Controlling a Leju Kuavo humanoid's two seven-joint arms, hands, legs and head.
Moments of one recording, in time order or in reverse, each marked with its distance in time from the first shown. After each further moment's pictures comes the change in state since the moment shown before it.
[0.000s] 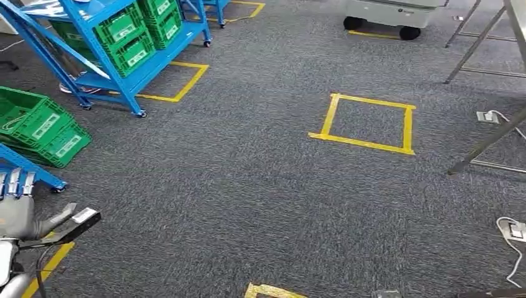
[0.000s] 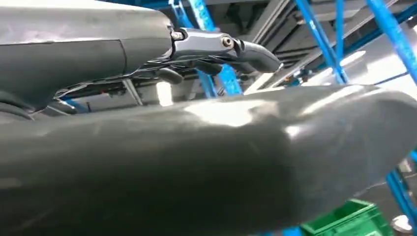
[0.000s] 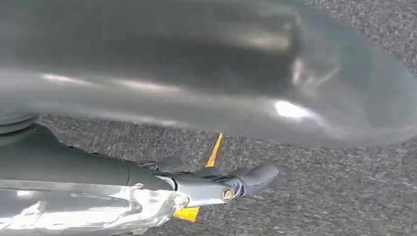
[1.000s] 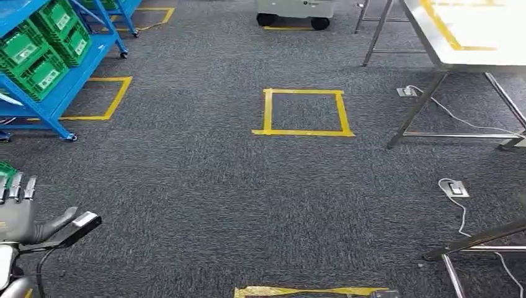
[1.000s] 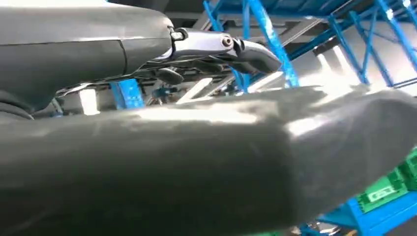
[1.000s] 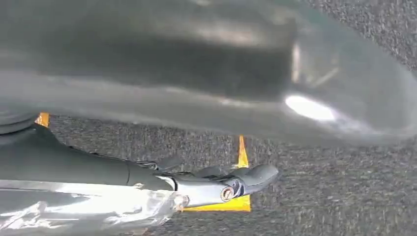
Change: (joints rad) left arm 0.022 -0.010 0.016 -0.003 0.000 -0.001 -0.009; right arm 0.010 -0.011 0.065 -0.003 -0.067 -0.073 0.027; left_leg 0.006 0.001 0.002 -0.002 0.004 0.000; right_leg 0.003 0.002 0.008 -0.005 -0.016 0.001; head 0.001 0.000
